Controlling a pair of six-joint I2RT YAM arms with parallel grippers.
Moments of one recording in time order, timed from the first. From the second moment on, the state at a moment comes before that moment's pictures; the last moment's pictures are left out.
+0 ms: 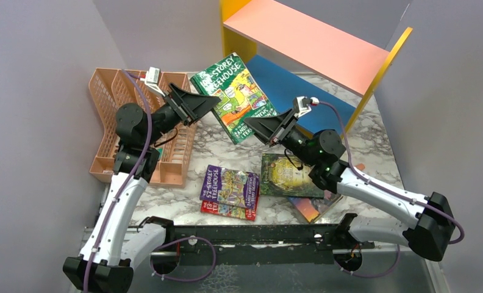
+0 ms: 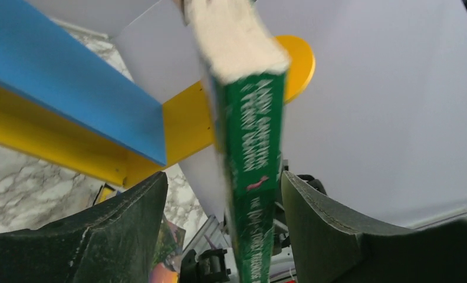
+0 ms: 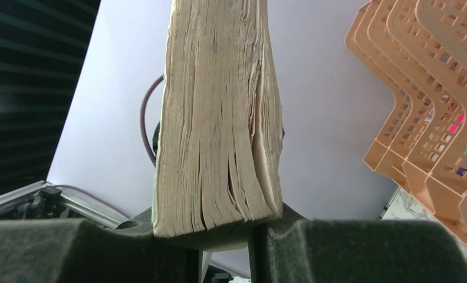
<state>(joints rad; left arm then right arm) -0.22 0.94 1.07 0.10 0.63 -1.14 0.87 1.13 0.80 0.71 -0.08 1.32</state>
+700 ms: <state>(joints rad) -0.22 0.95 0.97 0.14 0.61 -1.17 0.86 1.16 0.81 0.63 -0.08 1.26</state>
